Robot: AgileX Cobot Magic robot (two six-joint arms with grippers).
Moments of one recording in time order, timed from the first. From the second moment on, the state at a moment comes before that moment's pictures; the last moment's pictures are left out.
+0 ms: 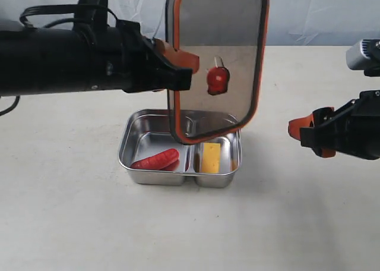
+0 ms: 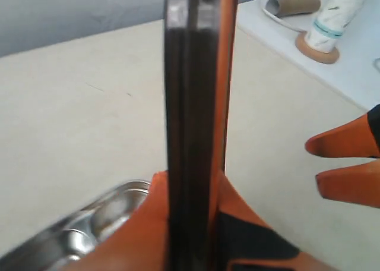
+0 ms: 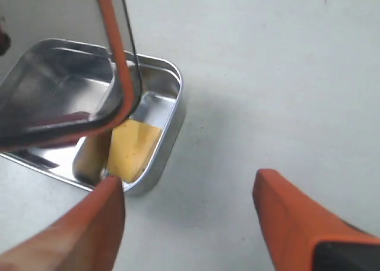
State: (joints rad) left arm -0.68 1.35 -0.87 -1.60 0.26 1.37; right arm 0.42 0.98 -0.51 0.55 0.39 -0.41
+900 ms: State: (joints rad) left arm -0.97 1.37 -0.54 -0.90 -0.61 1.83; right arm 0.42 0.89 -0.51 0.50 0.38 -0.39
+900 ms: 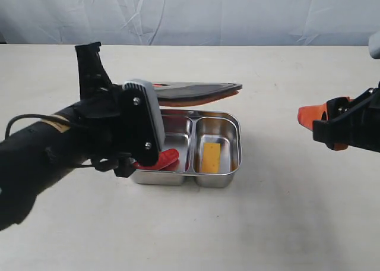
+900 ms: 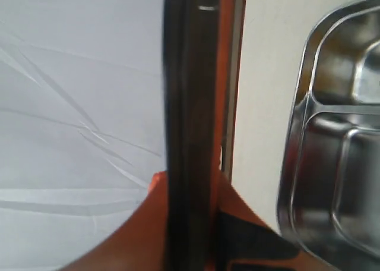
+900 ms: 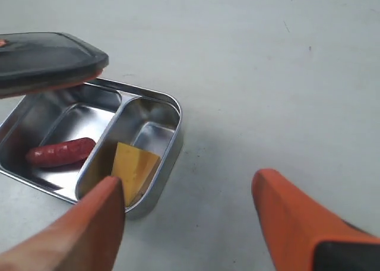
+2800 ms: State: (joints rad) left arm -1.21 1.83 -0.58 -1.04 -0.91 1.86; right arm 0.42 0.89 -0.51 0.48 0.38 -0.37
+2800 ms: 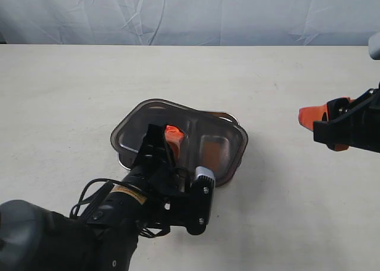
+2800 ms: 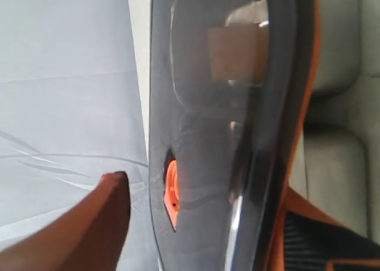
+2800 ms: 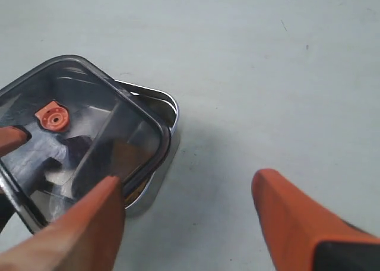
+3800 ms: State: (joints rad) left arm -1.35 1.77 -0.59 -1.39 -1.04 1.97; right arm 0.42 0.89 -0.51 0.48 0.38 -0.36
